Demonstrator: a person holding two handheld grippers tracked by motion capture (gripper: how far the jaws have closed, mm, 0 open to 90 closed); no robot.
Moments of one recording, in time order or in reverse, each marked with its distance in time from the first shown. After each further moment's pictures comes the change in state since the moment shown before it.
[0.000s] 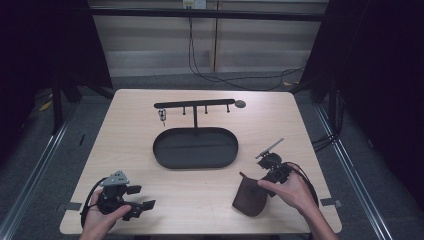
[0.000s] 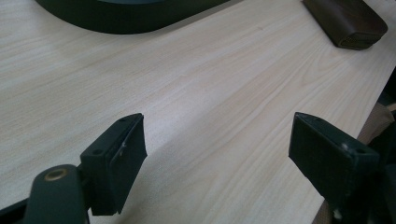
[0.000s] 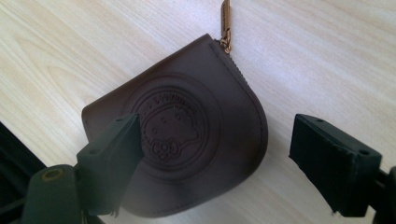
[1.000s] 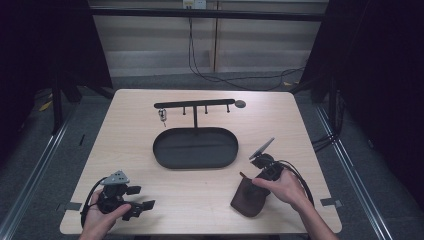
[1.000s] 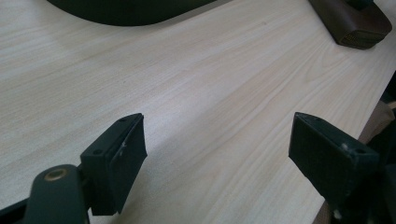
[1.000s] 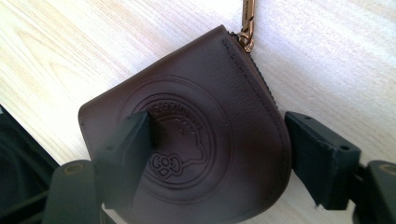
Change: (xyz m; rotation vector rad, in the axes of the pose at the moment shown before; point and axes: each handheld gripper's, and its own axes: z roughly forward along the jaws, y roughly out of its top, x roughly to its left) left arm 0.002 0.000 0.002 0.027 -0.003 -0.009; right arm -0.007 0.013 0.023 0.122 0.110 0.053
